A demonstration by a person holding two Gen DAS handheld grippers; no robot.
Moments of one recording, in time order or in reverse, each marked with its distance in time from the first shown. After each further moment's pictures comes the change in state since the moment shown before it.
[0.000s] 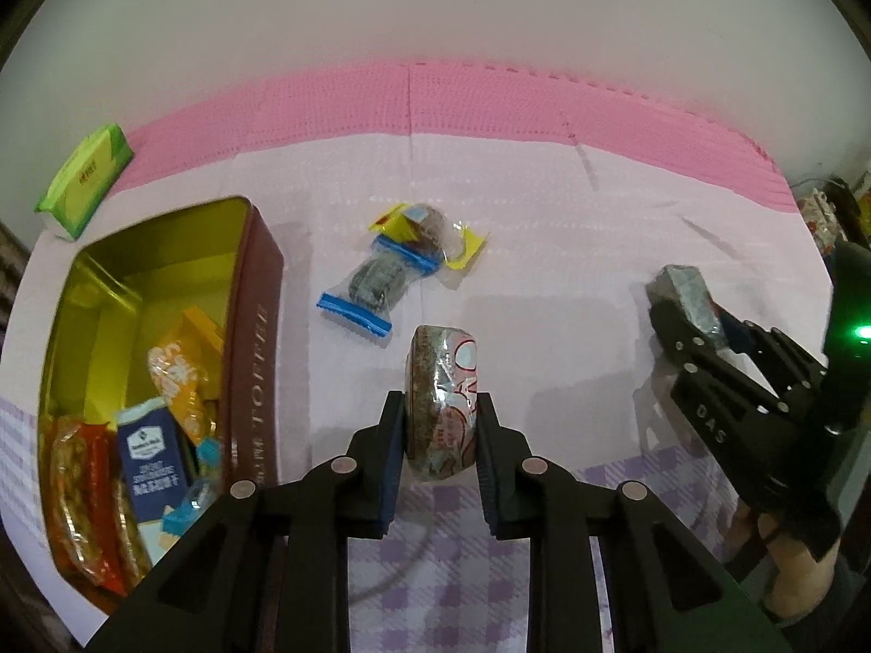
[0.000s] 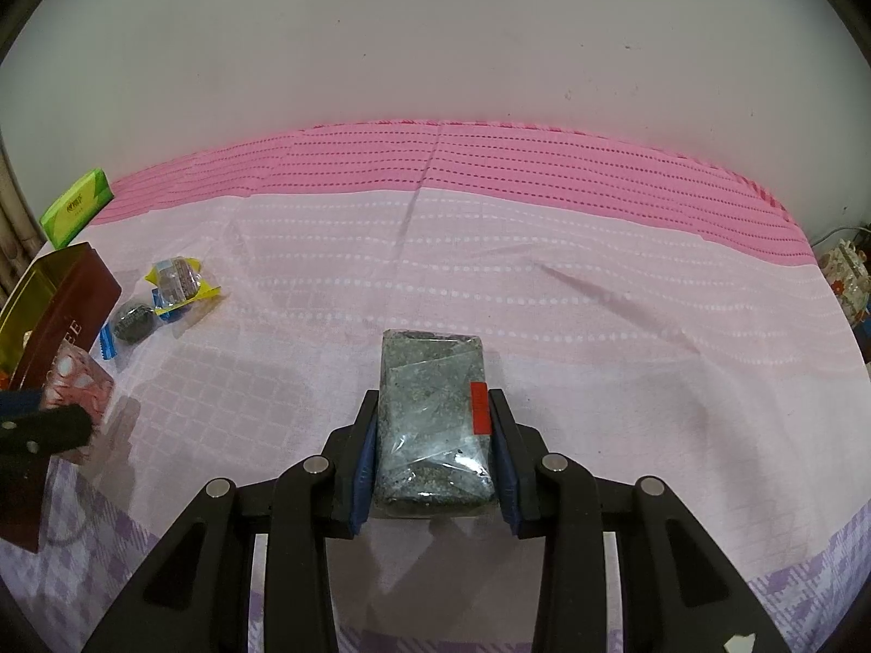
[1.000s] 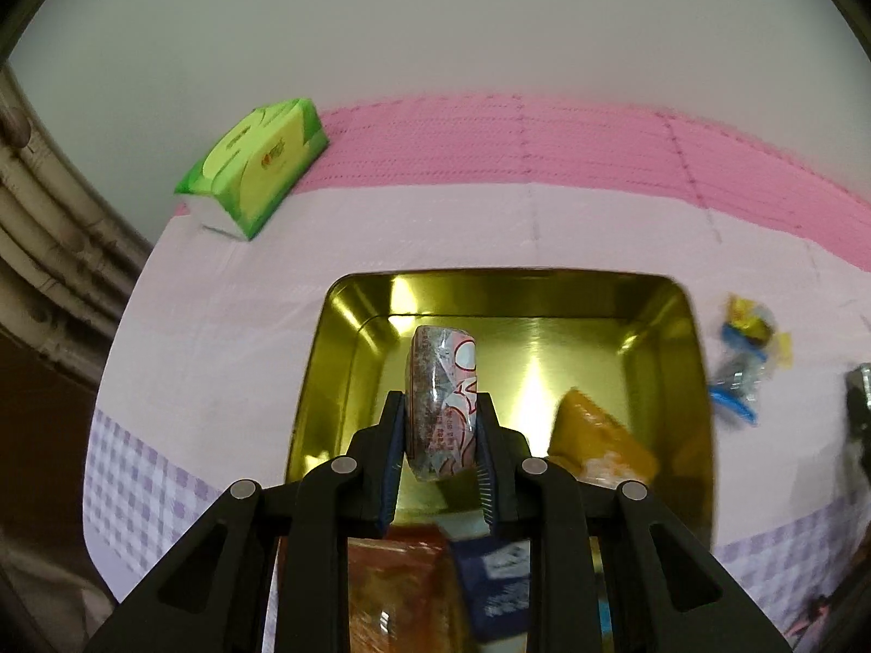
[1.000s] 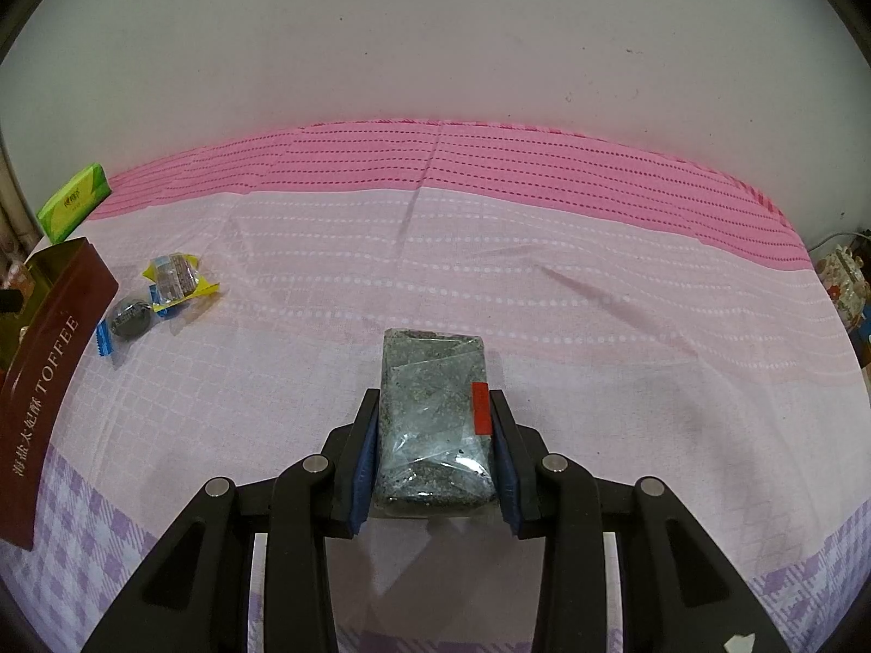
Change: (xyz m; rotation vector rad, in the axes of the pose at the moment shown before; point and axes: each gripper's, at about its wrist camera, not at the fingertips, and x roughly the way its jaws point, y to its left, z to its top) left arm 0.000 0.179 0.025 -0.109 -0.016 0.270; right arm 0.001 0.000 -0.001 -0.007 0.000 -0.008
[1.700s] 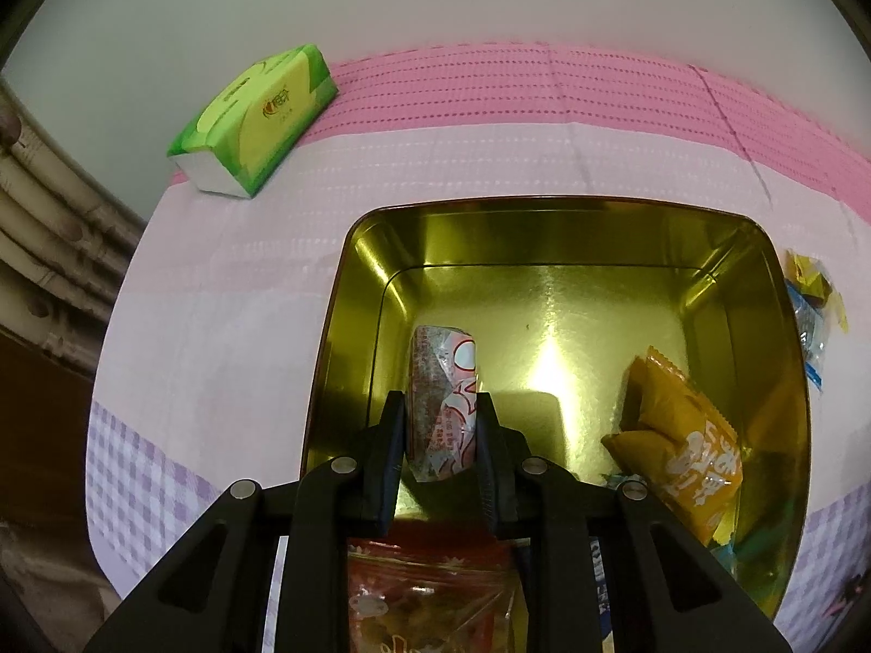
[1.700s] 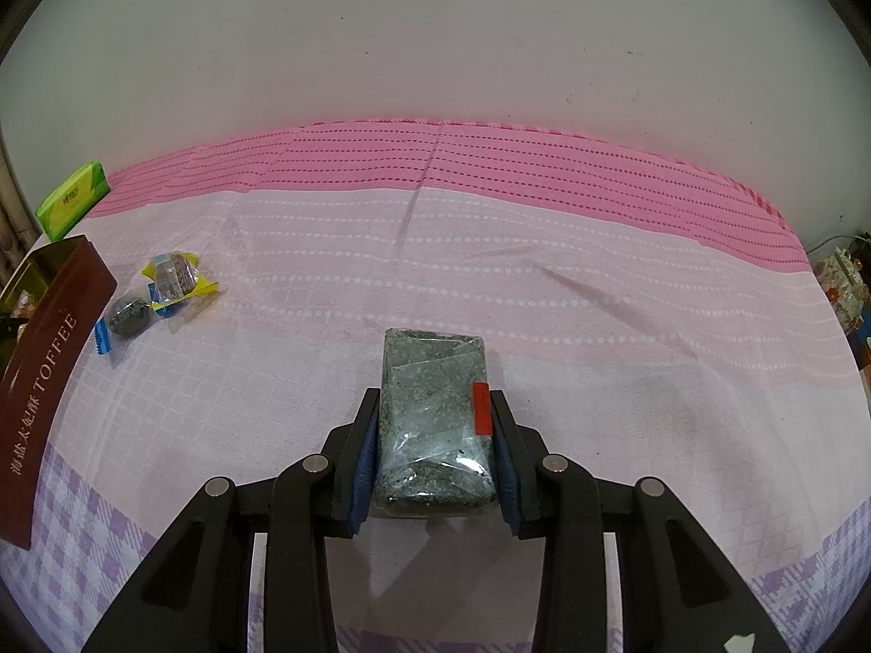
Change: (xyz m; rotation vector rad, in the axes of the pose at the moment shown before) left arm 0.030 0.013 -0.009 0.029 0.083 0.031; right arm 0.000 0.001 -0.001 -0.003 0.000 -0.002
